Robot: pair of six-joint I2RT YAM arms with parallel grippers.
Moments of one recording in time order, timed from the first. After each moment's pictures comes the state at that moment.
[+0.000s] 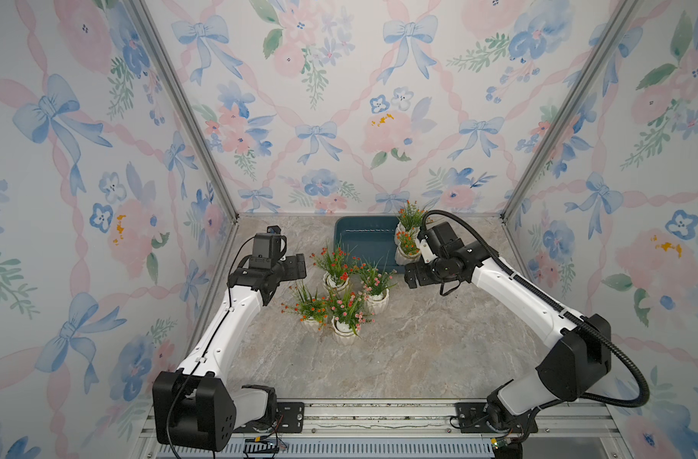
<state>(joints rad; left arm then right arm) -0.13 1.25 1.05 -0.57 -0.03 -0.21 0.53 1.71 1.54 -0.91 0.01 0.25</state>
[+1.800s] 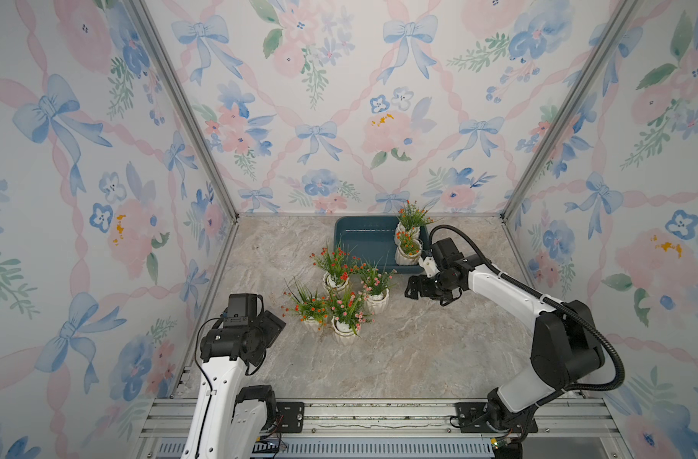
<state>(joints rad) 0.06 0.77 0.70 -1.08 0.10 -0.94 0.39 1.77 1.33 -0.76 -0.24 0.33</state>
